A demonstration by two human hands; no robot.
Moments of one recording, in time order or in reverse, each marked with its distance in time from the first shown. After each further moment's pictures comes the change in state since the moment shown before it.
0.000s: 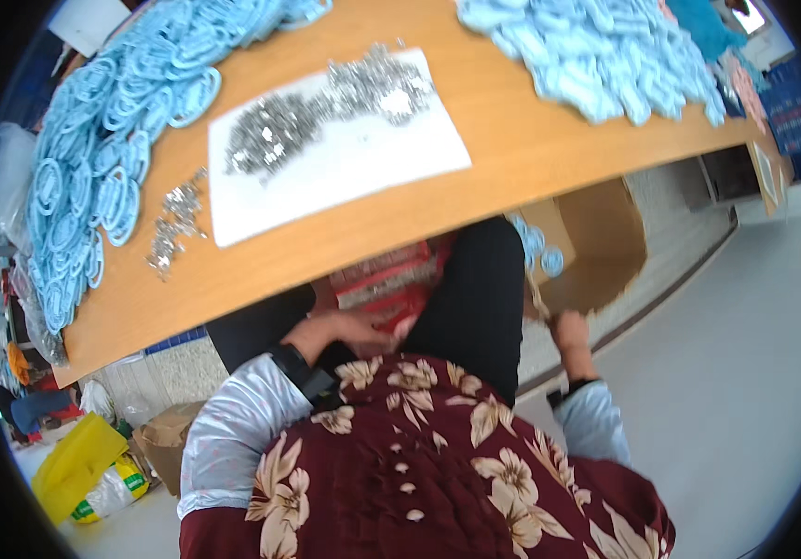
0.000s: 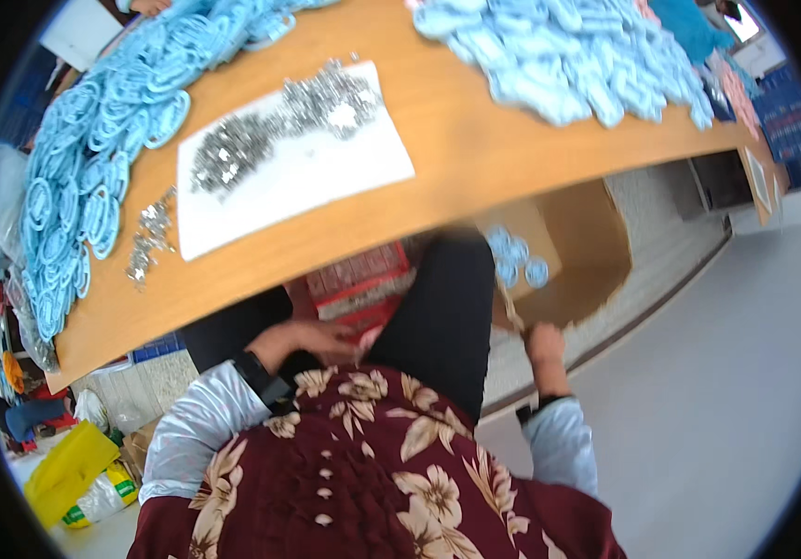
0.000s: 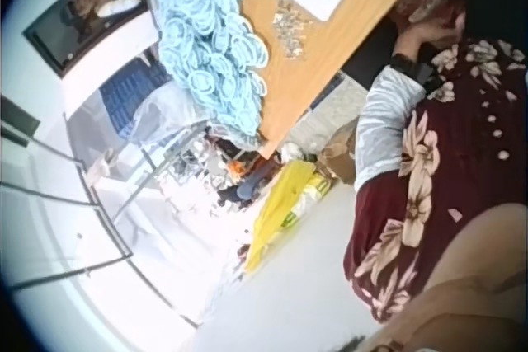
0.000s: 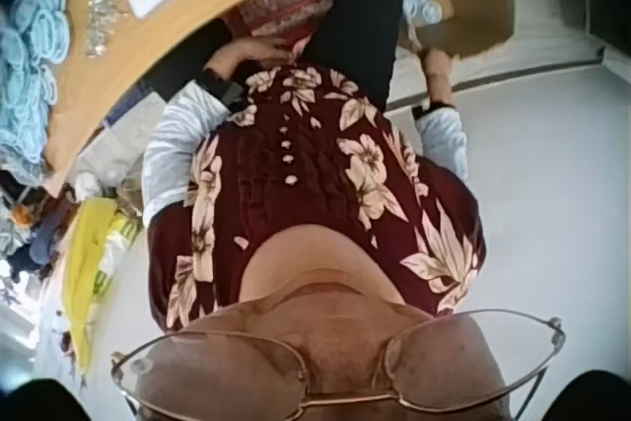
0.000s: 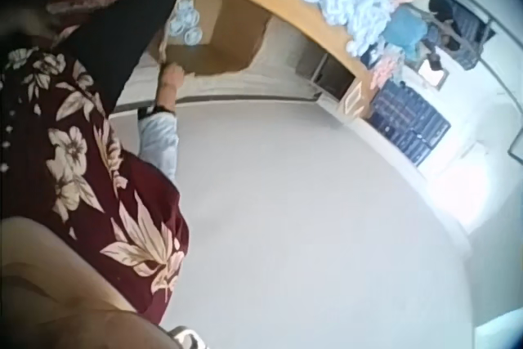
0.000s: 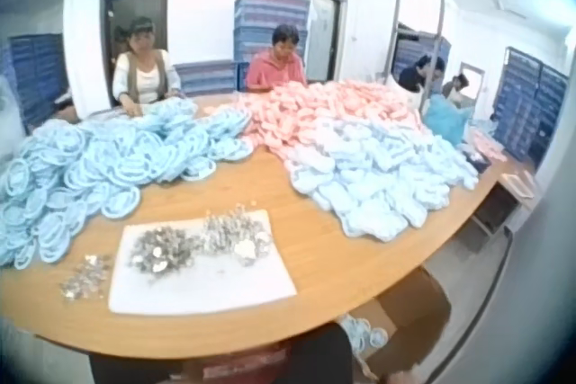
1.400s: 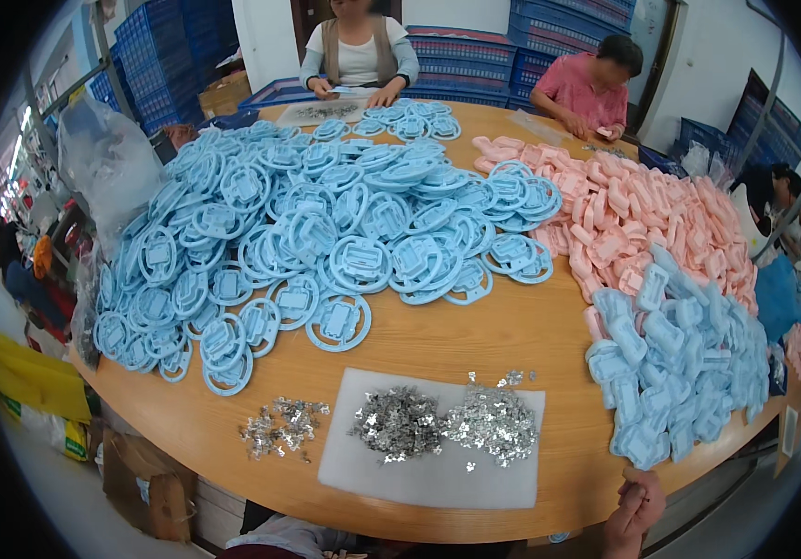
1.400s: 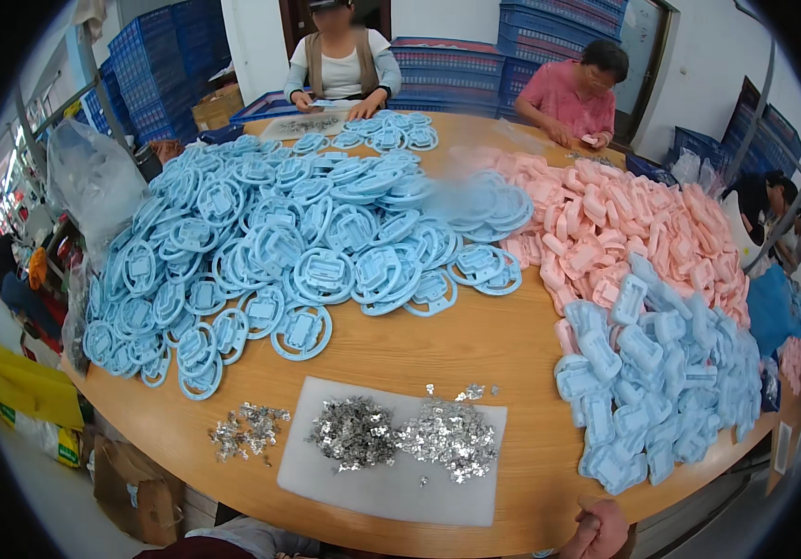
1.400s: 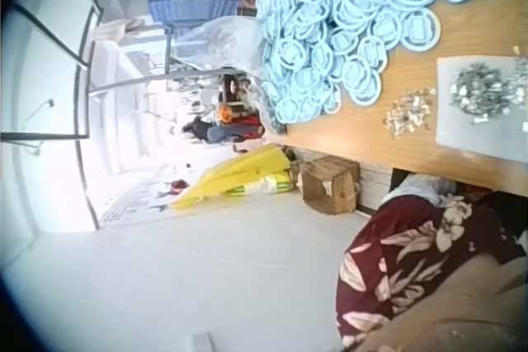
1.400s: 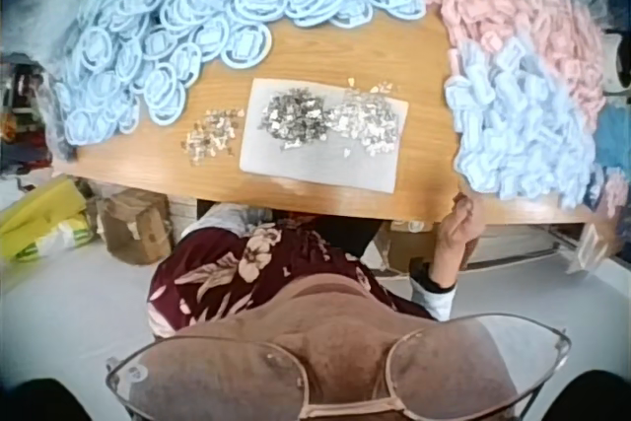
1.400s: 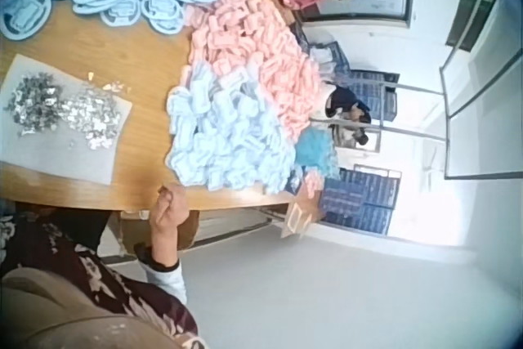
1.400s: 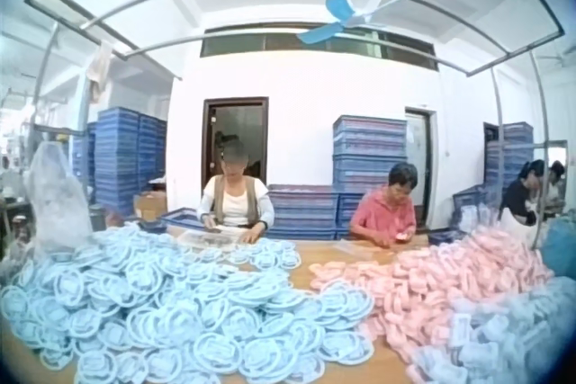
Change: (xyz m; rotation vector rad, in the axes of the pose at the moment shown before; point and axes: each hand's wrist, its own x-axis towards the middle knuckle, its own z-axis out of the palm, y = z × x) left_hand 0.028 0.023 -0.112 0.129 0.103 -0.177; right_hand 0.001 -0.176 -0.389 0.916 0.855 -0.738
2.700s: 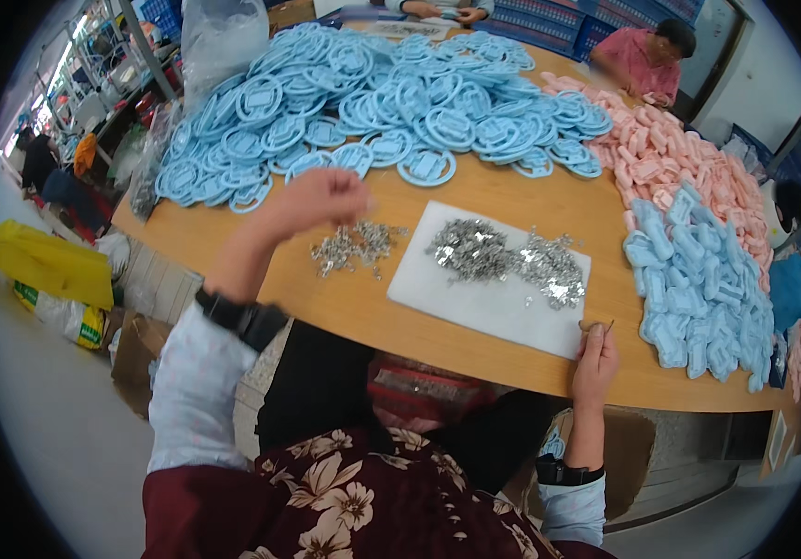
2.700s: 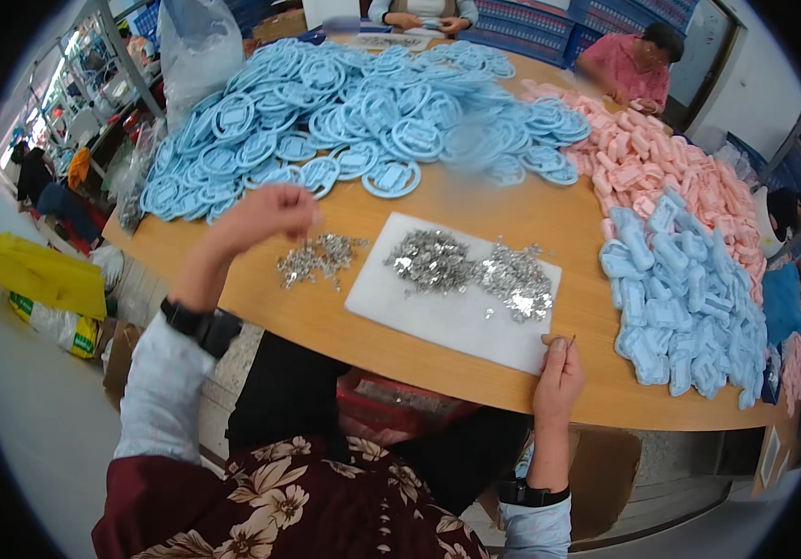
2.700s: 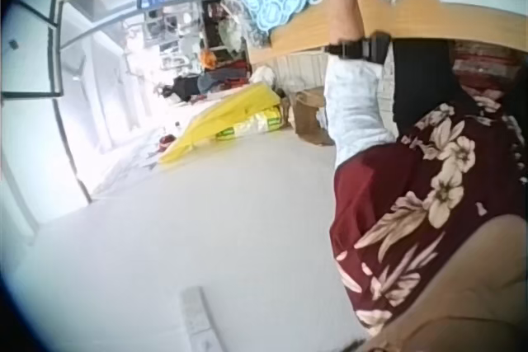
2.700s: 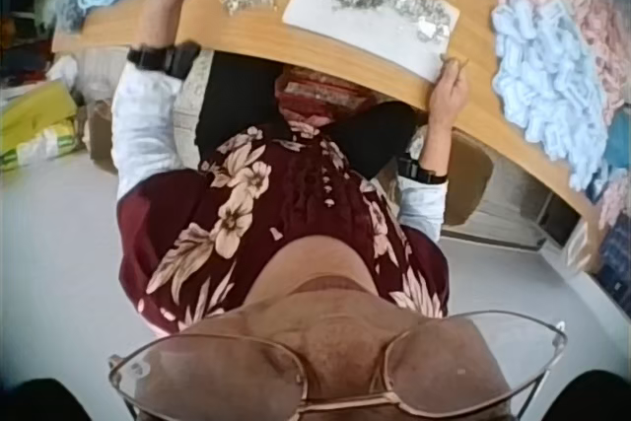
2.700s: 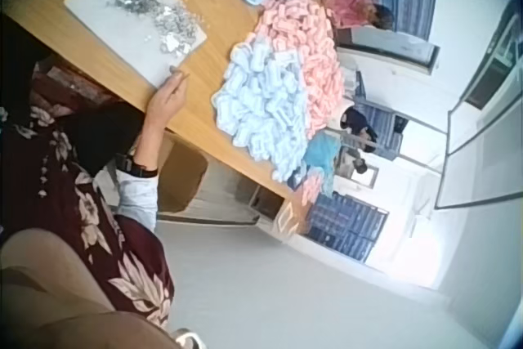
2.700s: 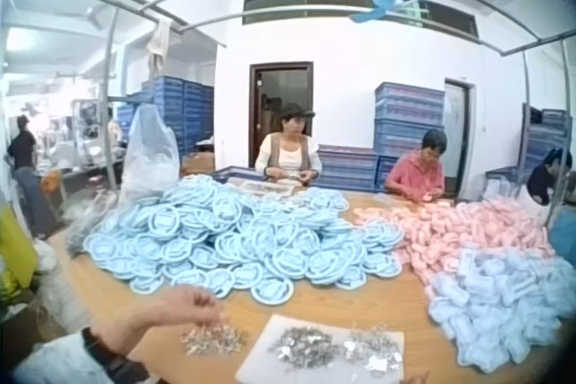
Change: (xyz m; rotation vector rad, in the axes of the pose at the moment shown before) left_hand -0.393 -0.010 -0.032 -0.487 1.244 0.415; right_hand -0.049 -0.021 0.099 0.572 -0.212 0.243
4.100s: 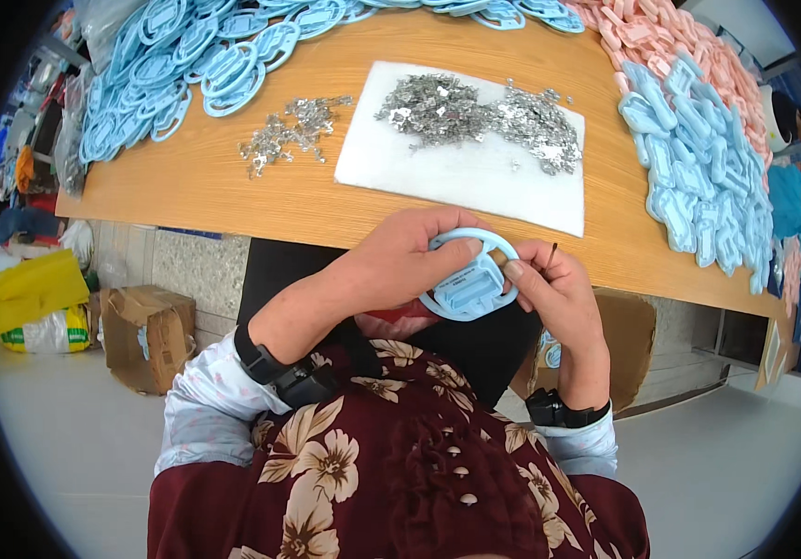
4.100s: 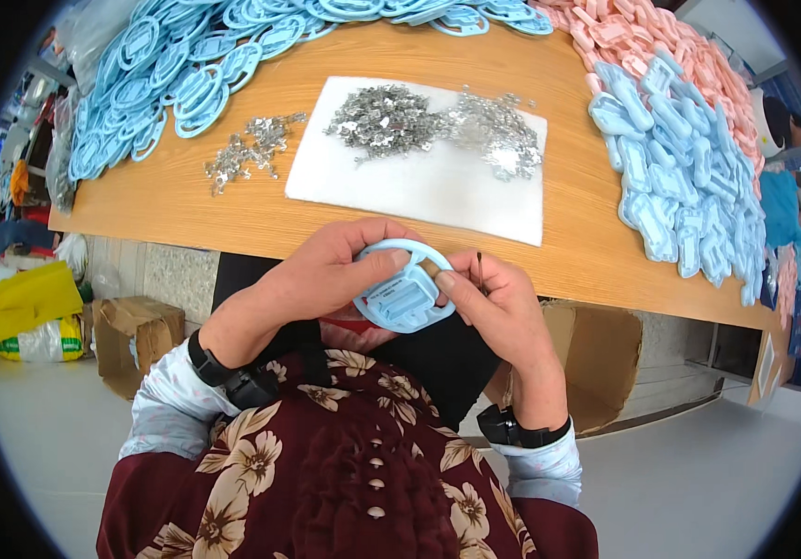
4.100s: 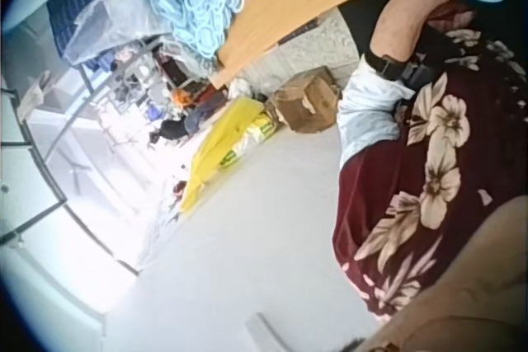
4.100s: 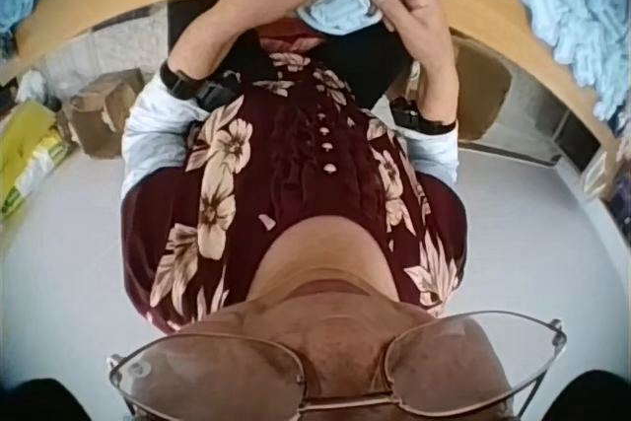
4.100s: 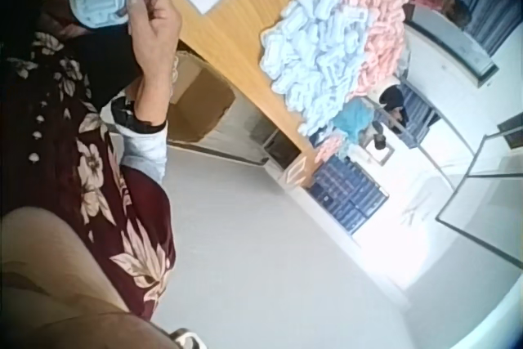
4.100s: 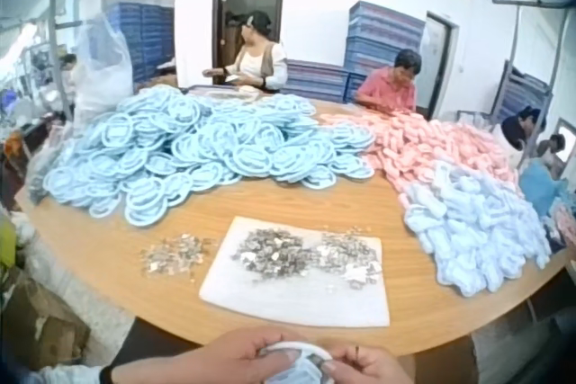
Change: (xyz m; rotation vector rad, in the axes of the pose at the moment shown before) left_hand -0.048 0.001 0.210 -0.360 -0.432 -0.047; right_hand -0.051 -0.066 0.016 0.236 -0.651 0.433
